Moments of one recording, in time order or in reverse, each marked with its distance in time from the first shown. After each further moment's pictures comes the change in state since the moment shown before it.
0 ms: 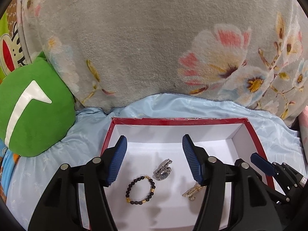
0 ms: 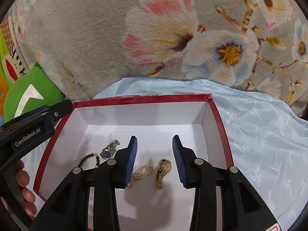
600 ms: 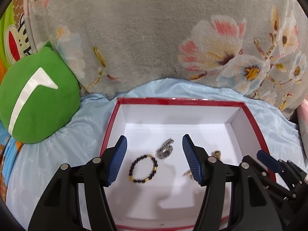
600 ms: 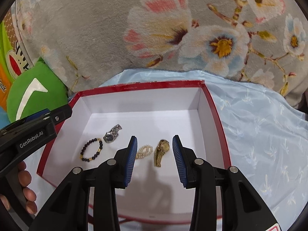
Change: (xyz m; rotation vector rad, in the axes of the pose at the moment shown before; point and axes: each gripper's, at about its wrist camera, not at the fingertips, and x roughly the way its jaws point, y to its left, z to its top) left arm -0.024 0.007 -0.036 -0.006 0.053 0.004; right arm -0.033 -0.003 -0.027 0.013 0.024 -0.004
